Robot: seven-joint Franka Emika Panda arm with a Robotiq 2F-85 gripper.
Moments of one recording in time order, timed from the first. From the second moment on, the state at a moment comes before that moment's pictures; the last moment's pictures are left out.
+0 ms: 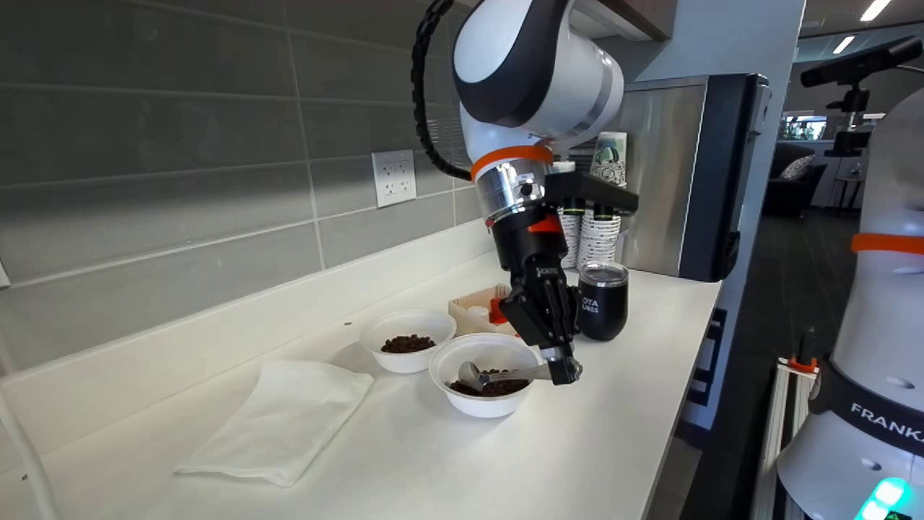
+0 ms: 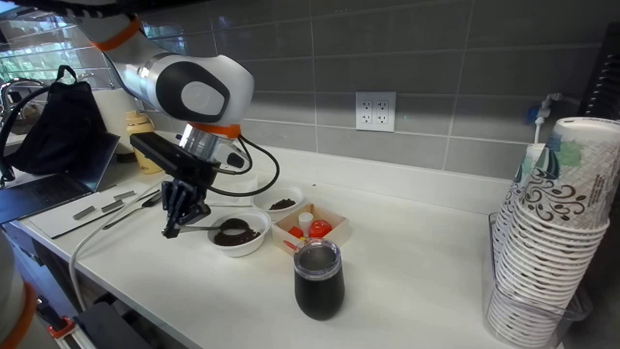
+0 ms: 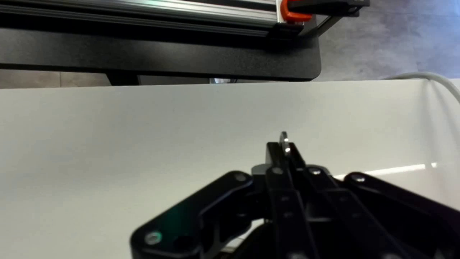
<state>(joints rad) 0.18 -0.19 0.08 -2.71 0.43 2.06 -0.07</state>
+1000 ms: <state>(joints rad) 0.13 -0.19 0.08 -2.66 0.32 1.76 0.07</state>
